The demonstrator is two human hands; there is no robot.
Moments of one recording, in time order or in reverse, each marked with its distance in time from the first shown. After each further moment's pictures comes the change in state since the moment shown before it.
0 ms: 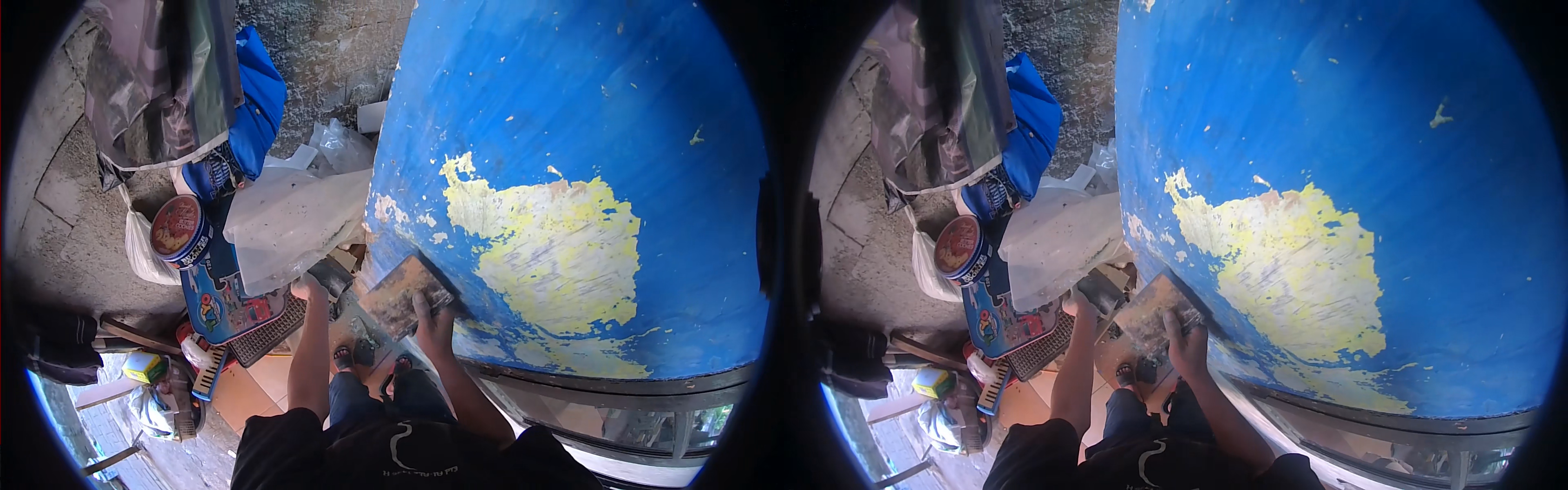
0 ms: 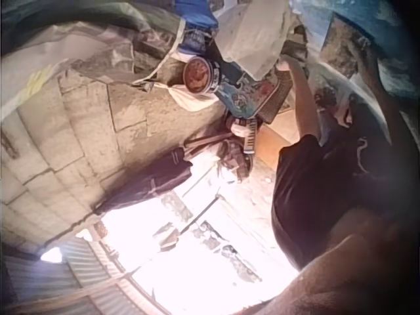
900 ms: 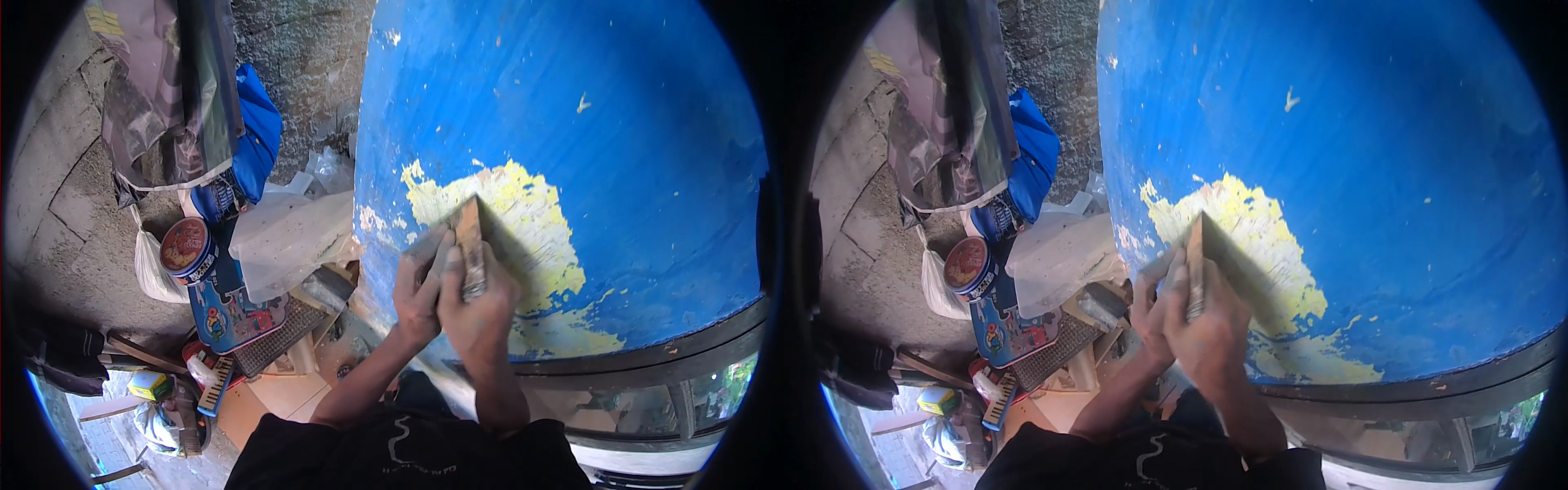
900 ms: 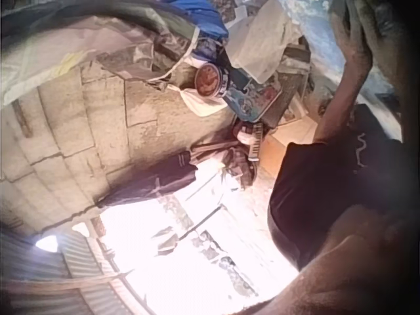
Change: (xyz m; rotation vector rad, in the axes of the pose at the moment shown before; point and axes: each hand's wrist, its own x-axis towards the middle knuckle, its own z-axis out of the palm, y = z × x) left_hand -0.360 0.262 0.050 0.011 -1.055 1.101; right_hand 0.014 -0.205 -0.028 -0.662 0.187 -0.552
